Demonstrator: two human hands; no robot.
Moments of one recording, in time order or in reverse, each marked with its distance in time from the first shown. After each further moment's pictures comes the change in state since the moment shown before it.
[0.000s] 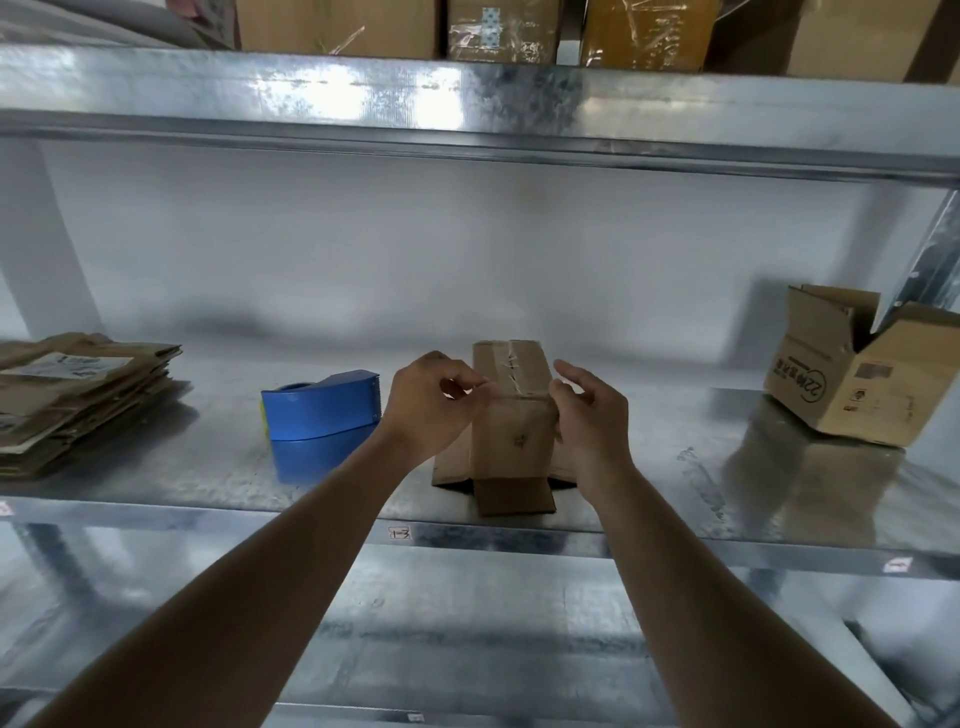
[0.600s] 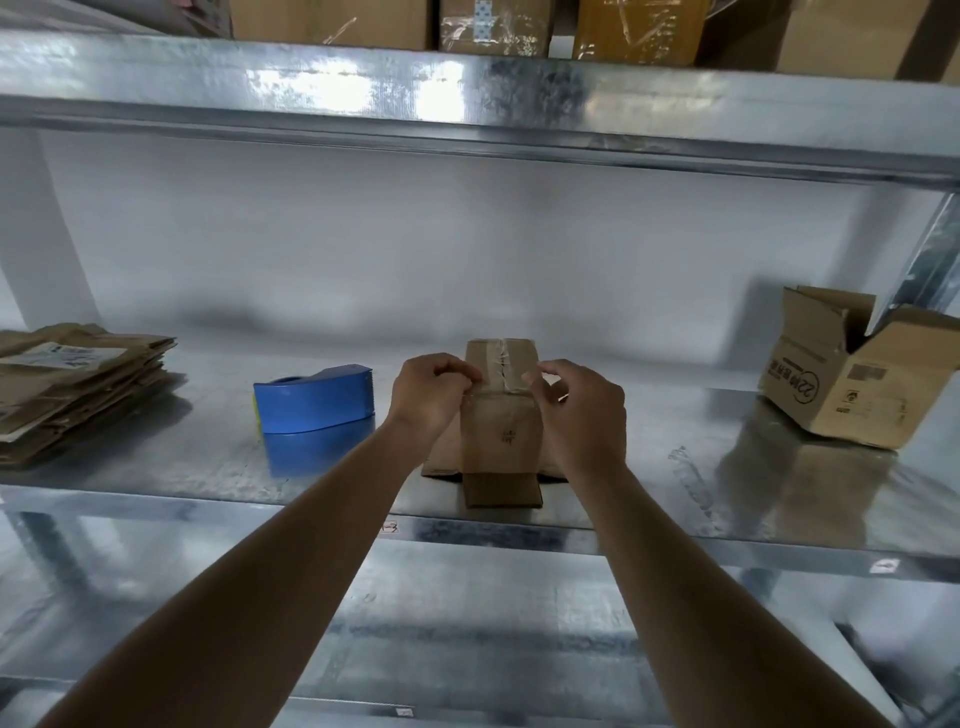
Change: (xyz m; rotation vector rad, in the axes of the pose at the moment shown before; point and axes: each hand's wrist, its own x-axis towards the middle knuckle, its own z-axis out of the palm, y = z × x) left_hand 0.011 0.007 0.017 -0.294 0.041 -0.412; right_hand -0.003 -0.003 -0.010 -0.661 0.083 -0.548
